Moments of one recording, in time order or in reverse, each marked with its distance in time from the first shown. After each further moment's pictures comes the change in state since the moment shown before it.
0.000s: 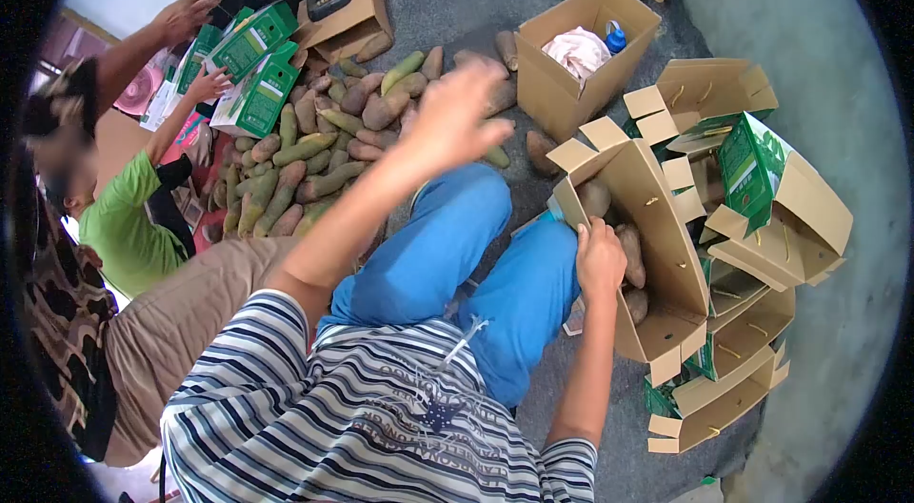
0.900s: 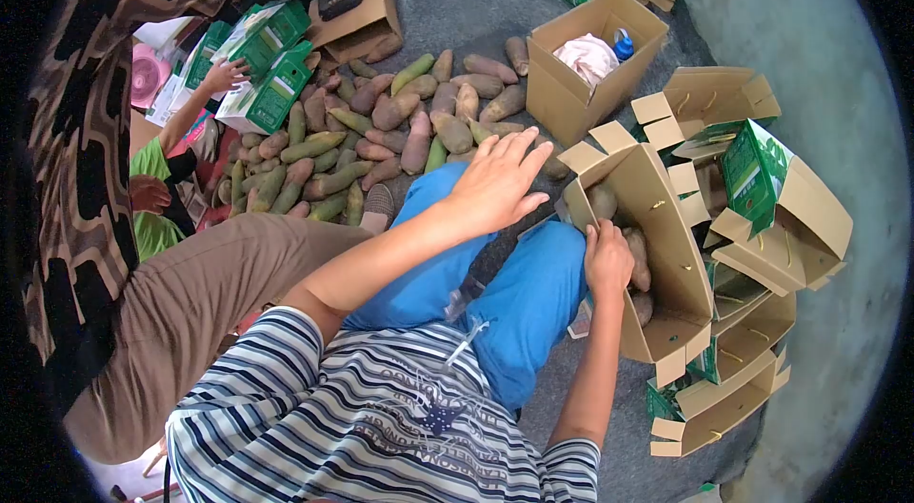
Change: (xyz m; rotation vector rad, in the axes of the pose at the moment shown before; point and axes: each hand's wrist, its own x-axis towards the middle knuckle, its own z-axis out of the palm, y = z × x) left_hand -0.057 0.051 0.024 -0.024 -0.129 0.122; right_hand -0.002 0.001 0.003 0.011 0.040 -0.036
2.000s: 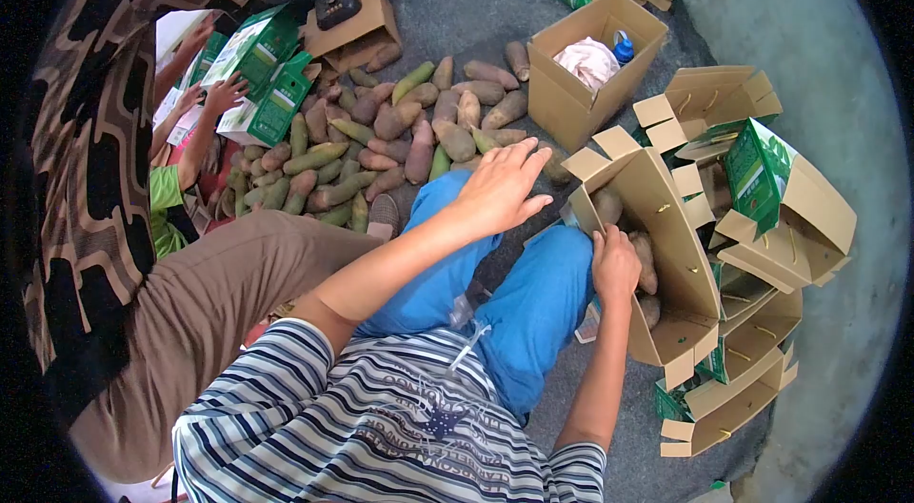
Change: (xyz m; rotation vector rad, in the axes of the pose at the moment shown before) left_hand 0.006 -0.014 0.009 -0.074 -0.013 -0.032; right_hand 0.002 0.000 -0.001 -0.012 -0.029 0.029
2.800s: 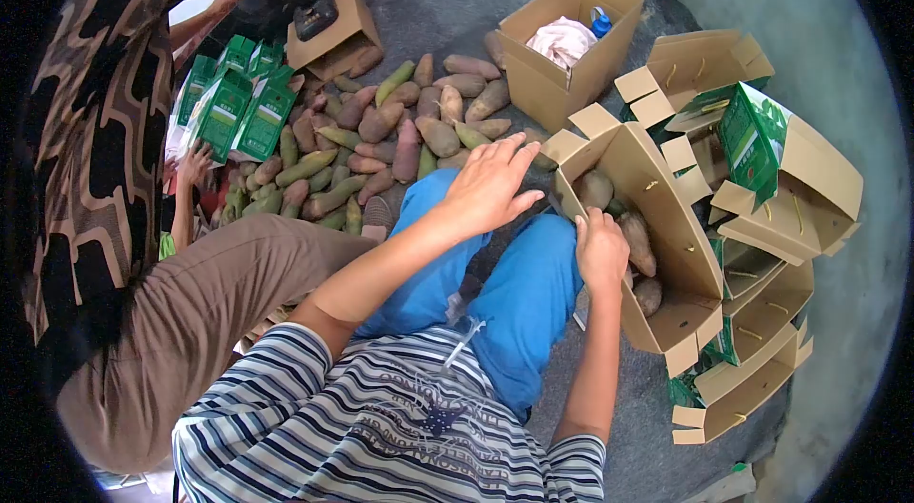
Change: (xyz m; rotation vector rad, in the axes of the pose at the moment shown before) left_hand 0.012 0.020 0.015 0.025 -0.065 0.015; right_hand 0.000 -0.002 -0.004 0.081 0.027 -0.010
